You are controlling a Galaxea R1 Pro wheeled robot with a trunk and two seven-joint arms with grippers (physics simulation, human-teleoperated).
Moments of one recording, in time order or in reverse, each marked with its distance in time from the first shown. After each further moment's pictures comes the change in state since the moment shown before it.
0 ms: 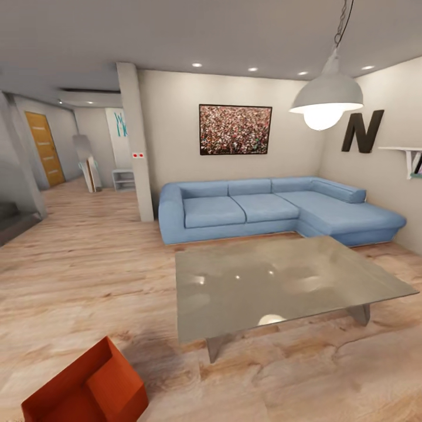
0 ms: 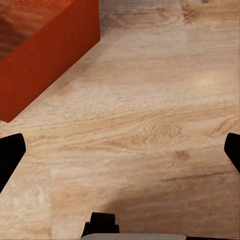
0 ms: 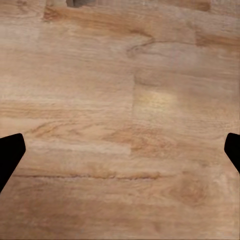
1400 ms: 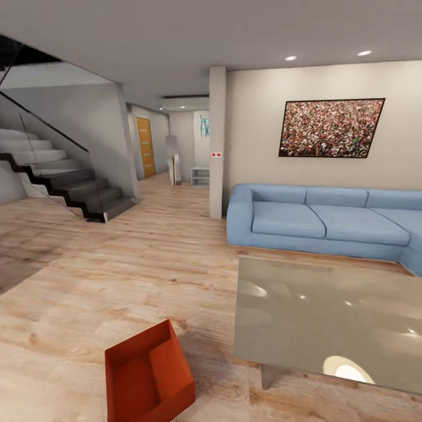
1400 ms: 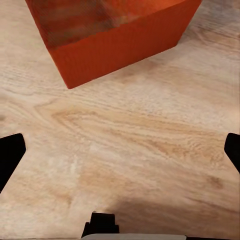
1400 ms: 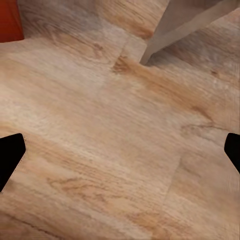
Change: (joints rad) left arm 0.000 0.000 0.000 0.000 0.000 -0.001 0.000; right arm 0.000 -0.001 0.000 0.000 0.000 0.000 0.000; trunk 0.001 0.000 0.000
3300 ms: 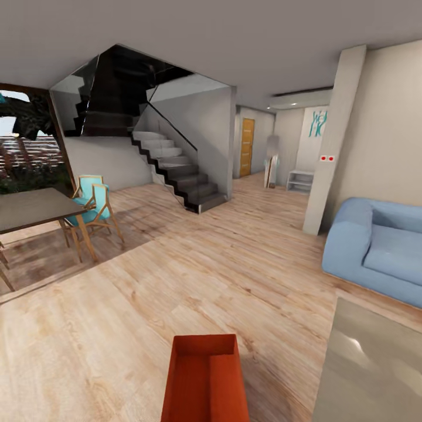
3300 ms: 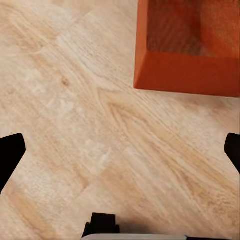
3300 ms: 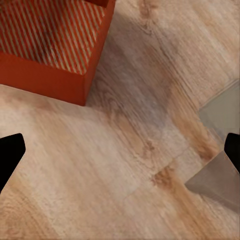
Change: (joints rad) left arm 0.000 0.001 0.000 0.000 0.001 0.000 0.000; right arm 0.000 0.000 0.000 0.000 0.002 0.000 0.000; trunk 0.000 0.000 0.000
